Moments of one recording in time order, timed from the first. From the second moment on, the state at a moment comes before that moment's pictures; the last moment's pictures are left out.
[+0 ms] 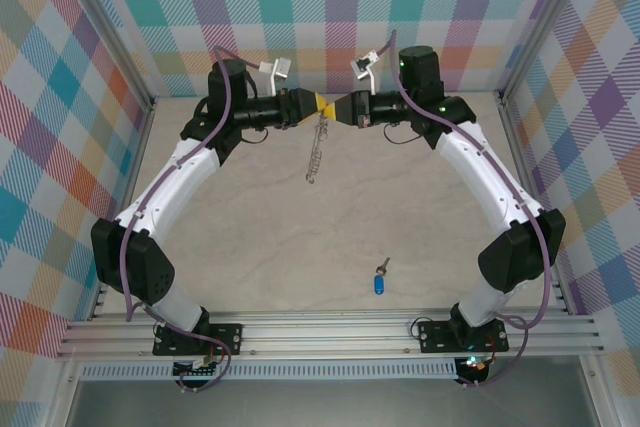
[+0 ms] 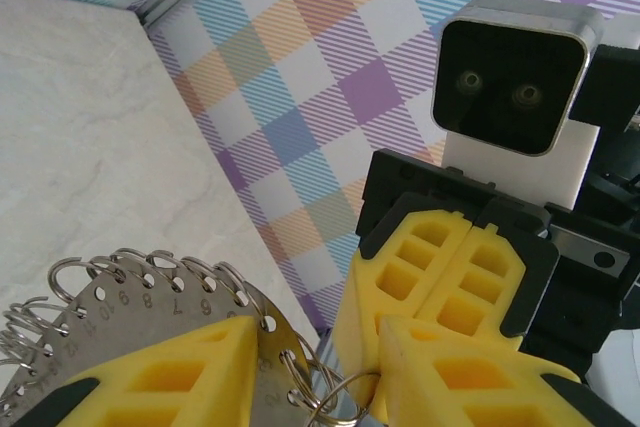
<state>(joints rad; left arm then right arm) -0.36 1.59 1.54 -0.18 0.88 -0.79 0.42 1.66 1.74 -0.52 -0.93 0.41</state>
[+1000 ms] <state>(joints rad) -0.36 1.57 1.49 -0.16 0.92 -0.80 0.41 1.66 1.70 -0.48 -0.99 0.45</state>
